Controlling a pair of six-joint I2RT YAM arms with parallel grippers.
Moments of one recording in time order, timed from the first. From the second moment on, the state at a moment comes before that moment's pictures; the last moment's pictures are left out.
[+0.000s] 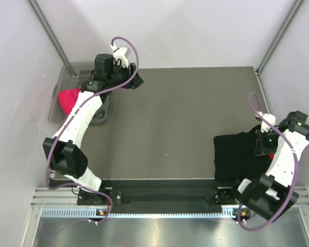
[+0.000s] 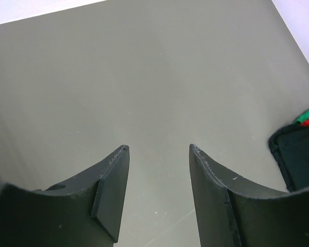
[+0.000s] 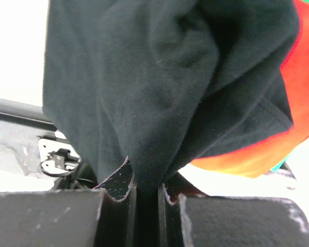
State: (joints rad) left arm -0.26 1.60 1.60 -0.44 0.38 -0.17; right arm -0.58 1.07 1.04 -1.33 -0.29 -0.75
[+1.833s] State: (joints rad) left arm -0.26 1.51 1.48 -0.36 0.38 -0.19; right arm -1.03 0.84 0.97 -0.88 -0.47 -0.94
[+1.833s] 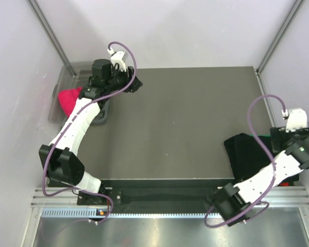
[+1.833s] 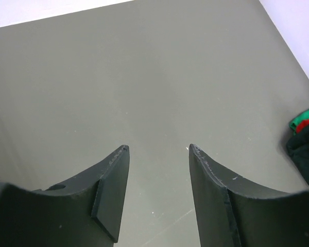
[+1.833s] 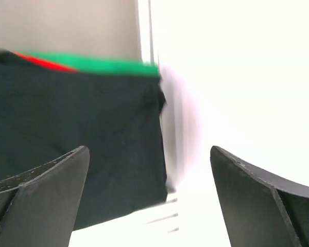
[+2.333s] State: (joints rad) left arm -0.35 1.47 1.40 -0.41 0.03 0.02; right arm -0.27 1.01 1.12 -0.82 -0.46 -0.37
